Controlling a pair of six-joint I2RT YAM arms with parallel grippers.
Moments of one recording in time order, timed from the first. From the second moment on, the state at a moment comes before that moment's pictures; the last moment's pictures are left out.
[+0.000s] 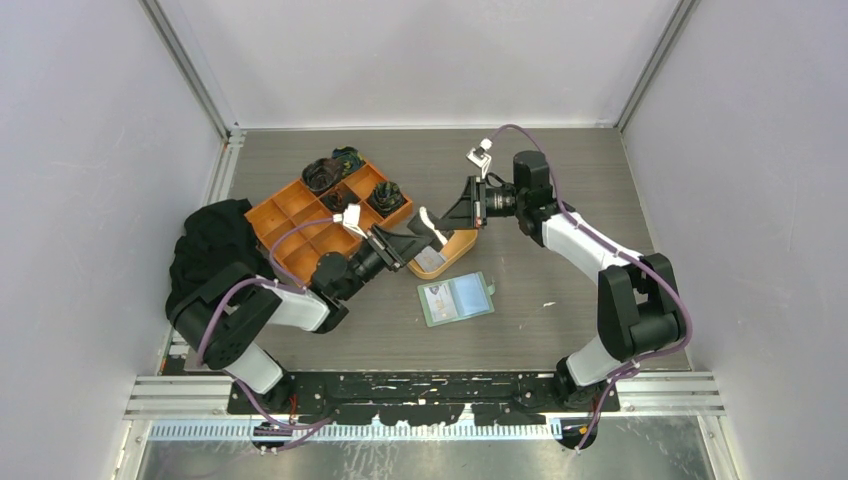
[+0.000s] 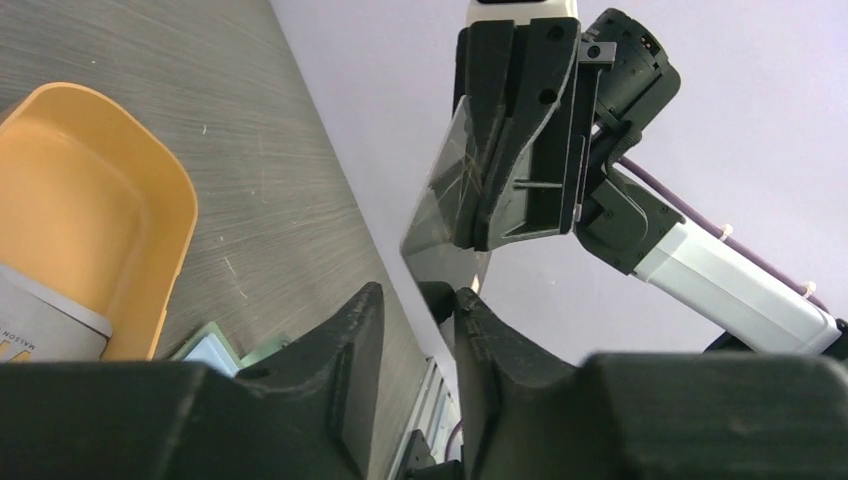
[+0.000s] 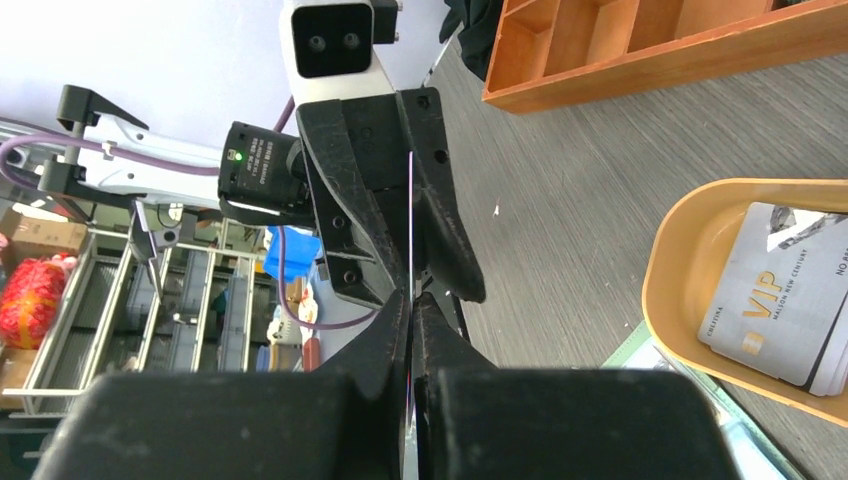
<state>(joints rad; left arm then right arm) -0.71 1.58 0.40 1.37 0.11 -1.16 0.31 1.55 1.00 0.17 -1.17 0.68</state>
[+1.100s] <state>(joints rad) -0.65 1.47 0.26 1.33 0.43 -1.05 0.34 1.48 1.14 -0.93 -1.01 -0.82</state>
